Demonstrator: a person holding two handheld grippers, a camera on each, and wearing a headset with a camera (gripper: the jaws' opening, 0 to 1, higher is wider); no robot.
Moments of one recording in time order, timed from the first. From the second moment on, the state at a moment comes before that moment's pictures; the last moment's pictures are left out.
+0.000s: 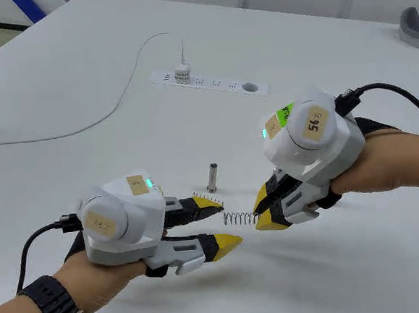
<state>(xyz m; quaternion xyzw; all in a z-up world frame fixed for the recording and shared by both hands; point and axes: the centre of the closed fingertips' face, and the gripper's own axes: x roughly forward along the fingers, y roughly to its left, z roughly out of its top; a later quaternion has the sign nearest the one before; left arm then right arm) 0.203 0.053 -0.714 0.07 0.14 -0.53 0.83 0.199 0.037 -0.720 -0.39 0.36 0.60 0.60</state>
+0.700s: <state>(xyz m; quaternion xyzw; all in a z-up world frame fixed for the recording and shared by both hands) 0.196 0.044 -0.712 0.08 0.13 -0.55 0.82 0.188 0.040 -0.719 -0.42 0.34 0.62 0.57</state>
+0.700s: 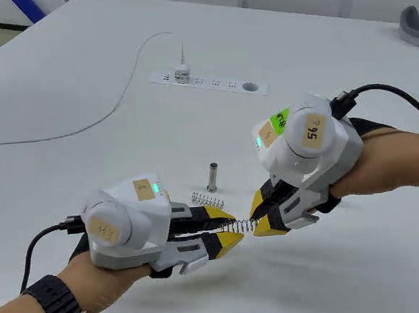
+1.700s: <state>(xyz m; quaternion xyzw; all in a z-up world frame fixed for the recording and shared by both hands) 0.186 0.039 -0.706 0.08 0.12 -0.57 0.81 0.188 0.034 -0.723 -0.41 0.35 0.62 0.58</state>
